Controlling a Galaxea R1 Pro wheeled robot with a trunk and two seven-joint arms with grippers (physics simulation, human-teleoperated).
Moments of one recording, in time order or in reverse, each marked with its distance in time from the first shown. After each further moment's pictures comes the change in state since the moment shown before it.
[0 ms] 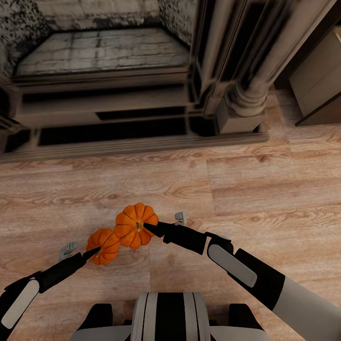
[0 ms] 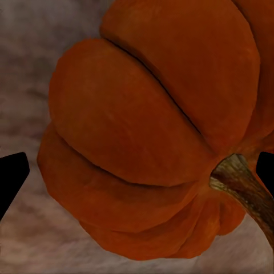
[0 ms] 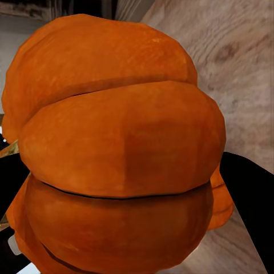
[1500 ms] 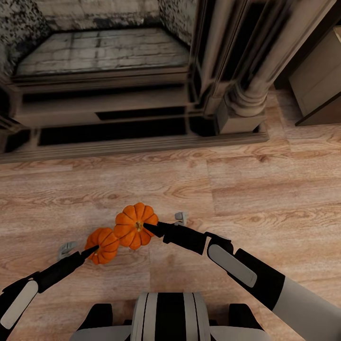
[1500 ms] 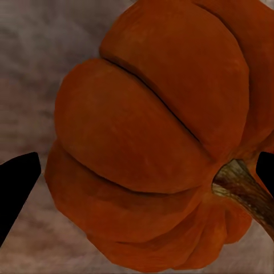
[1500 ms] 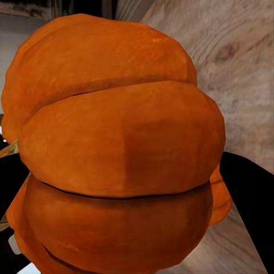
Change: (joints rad) left arm 0.000 0.000 0.014 0.011 0.009 -0.042 -0.004; right arm 0.000 0.000 0.000 0.000 0.000 0.000 0.000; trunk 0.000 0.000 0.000
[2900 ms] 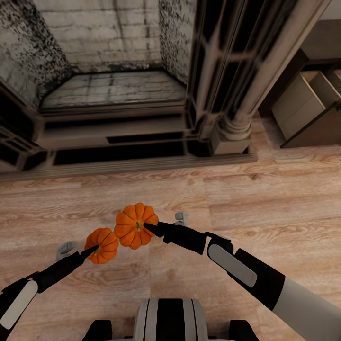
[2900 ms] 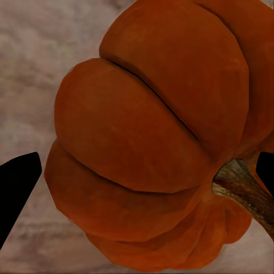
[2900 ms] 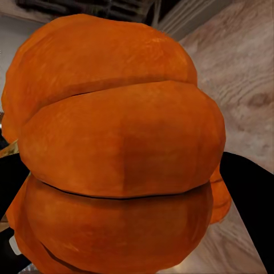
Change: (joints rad) left arm 0.000 -0.001 0.005 0.001 -0.012 -0.009 0.006; right arm 0.000 -0.001 -0.001 0.000 -0.003 0.000 0.000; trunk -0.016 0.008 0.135
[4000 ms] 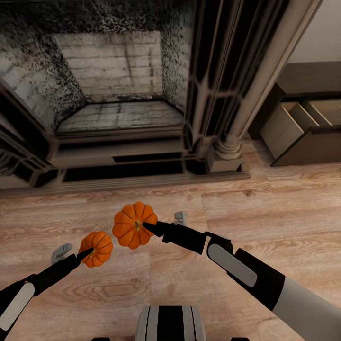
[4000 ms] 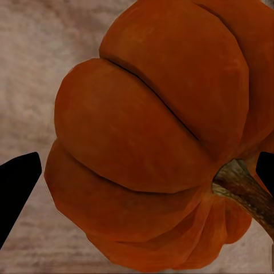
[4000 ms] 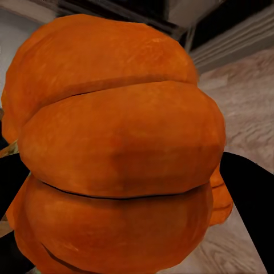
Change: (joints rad) left arm 0.000 0.004 0.023 0.032 0.000 0.000 0.078; right arm 0.000 0.002 -0.002 -0.012 -0.008 0.003 -0.002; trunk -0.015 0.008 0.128
